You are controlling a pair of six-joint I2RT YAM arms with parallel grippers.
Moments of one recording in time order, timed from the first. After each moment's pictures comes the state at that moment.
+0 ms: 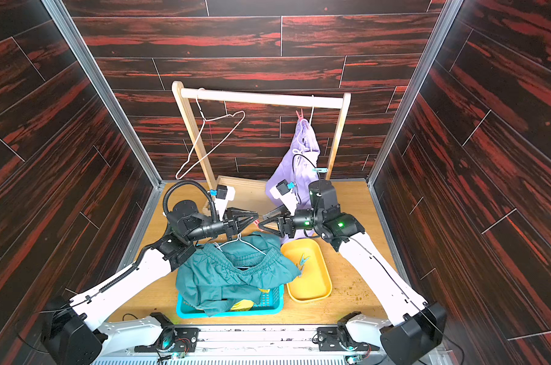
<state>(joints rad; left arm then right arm) -0.57 1.23 0.96 0.28 0.71 -0.38 0.51 1.27 1.27 -0.44 -0.96 0.09</state>
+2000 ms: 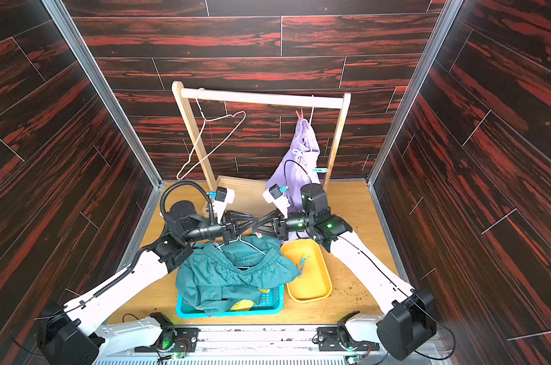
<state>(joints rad) -0.57 1.19 0.97 0.22 0.75 -0.38 0.55 1.33 1.19 -0.23 -1.08 0.18</state>
